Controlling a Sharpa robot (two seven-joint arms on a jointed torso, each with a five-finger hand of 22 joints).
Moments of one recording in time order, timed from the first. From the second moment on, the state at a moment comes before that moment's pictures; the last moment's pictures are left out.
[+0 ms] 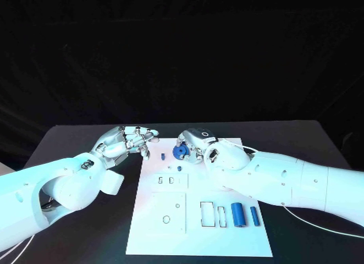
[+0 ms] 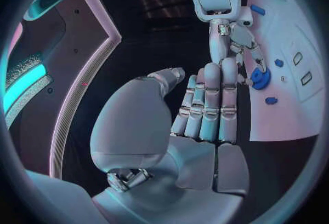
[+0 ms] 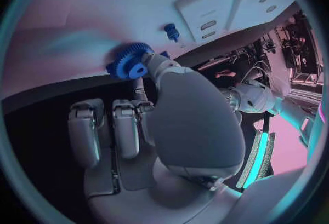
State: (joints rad) left arm 1.18 -0.97 0.01 1.67 -0.12 -0.16 0.36; left_hand 1.35 -0.17 0.51 0.15 0.28 0.90 0.20 0.26 0.26 1.17 0.12 0.10 0.14 1.12 0.05 0.93 0.62 0.17 1.01 0.14 0.95 0.57; right arm 1.24 -0.49 -0.13 1.32 -1.62 -0.47 -0.32; right_hand 1.48 -0.24 0.42 0.23 0.24 0.98 0.14 0.19 0.49 1.47 0.05 1.55 1.31 1.47 -0.02 1.57 1.31 0.01 1.47 0.09 1.57 1.31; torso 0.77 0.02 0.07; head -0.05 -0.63
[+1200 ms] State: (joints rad) left arm 1.18 -0.98 0.01 1.67 -0.12 -0.15 0.35; left_hand 1.35 -0.17 0.51 0.15 0.28 0.90 0.20 0.26 0.26 1.16 0.13 0.10 0.14 1.12 0.05 0.93 0.62 0.17 1.00 0.14 0.96 0.57; right arm 1.24 -0.49 -0.13 1.28 -1.58 -0.44 -0.33; right_hand 1.27 -0.18 0.18 0.29 0.26 0.88 0.17 0.10 0.45 1.47 0.08 1.50 1.31 1.46 0.01 1.57 1.31 0.01 1.47 0.12 1.57 1.31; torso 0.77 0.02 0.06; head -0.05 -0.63
